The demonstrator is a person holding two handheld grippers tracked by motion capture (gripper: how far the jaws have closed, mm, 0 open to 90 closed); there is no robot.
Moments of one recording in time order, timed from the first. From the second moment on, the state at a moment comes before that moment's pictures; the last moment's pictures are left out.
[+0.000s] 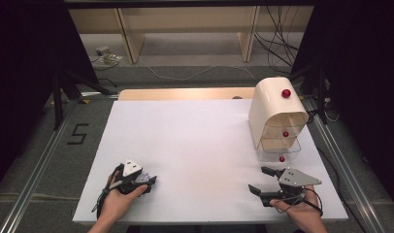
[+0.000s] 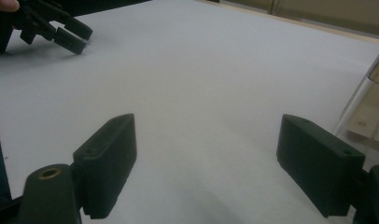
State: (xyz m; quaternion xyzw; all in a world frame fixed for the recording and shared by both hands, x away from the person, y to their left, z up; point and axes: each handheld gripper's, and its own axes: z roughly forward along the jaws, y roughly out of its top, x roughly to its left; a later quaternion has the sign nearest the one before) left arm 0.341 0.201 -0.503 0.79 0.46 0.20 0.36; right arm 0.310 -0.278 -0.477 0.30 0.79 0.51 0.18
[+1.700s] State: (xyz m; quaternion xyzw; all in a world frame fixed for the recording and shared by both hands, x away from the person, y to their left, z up) left arm 0.338 0.207 -0.504 0.78 0.46 0.21 0.37; right arm 0.308 -0.279 -0.477 0.30 0.79 0.51 0.18
